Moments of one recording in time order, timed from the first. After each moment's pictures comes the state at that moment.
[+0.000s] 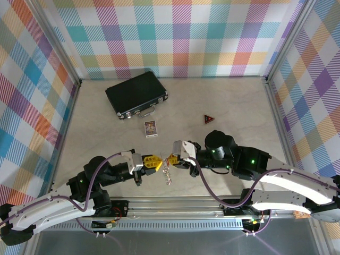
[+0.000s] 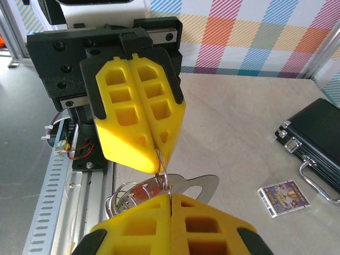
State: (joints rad) left arm -1.11 0.48 0.52 0.00 0.16 0.05; right arm 1.21 0.96 1.07 -0.50 -0.18 -0.27
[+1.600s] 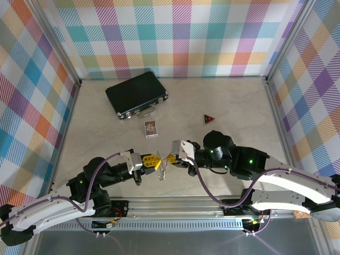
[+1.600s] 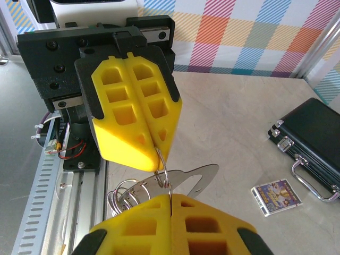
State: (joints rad) left arm -1.11 0.46 0.51 0.00 0.13 0.05; right arm 1.21 0.97 1.07 -0.49 -0.15 -0.28
